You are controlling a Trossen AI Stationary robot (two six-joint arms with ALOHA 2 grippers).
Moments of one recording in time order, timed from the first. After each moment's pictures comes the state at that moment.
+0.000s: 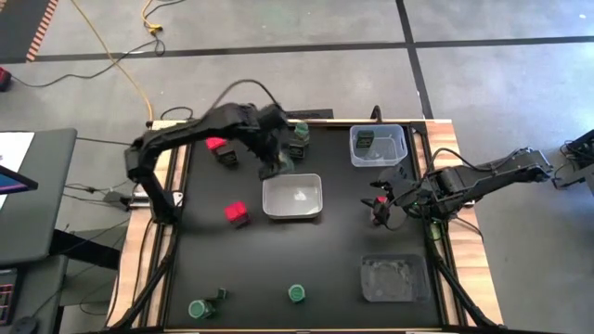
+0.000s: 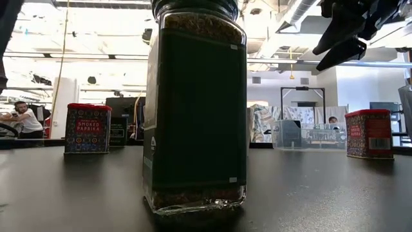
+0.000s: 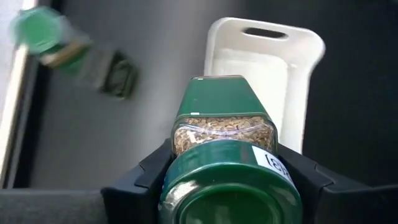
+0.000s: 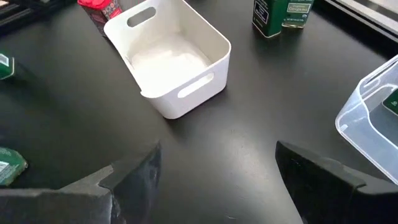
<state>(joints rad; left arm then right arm) 0.32 1.74 1.79 -1.16 0.10 0.18 0.25 0.86 0.75 -0.68 0.47 0.66</state>
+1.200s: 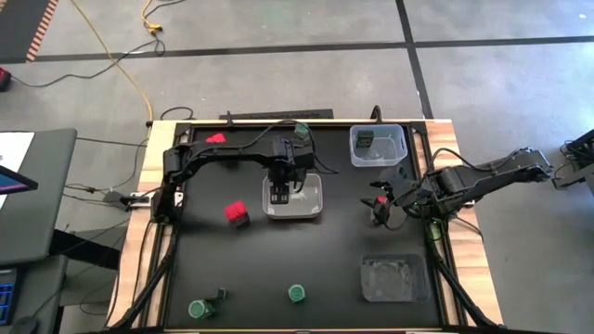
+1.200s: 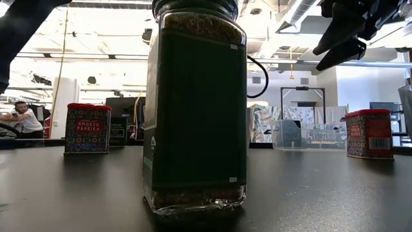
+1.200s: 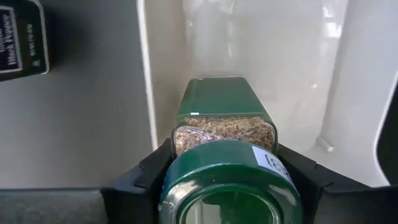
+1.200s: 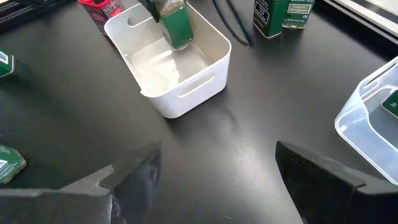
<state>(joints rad) 0.21 2.03 1.78 -1.23 -0.06 0.19 0.25 0.86 0.75 -0.68 0.47 0.65</state>
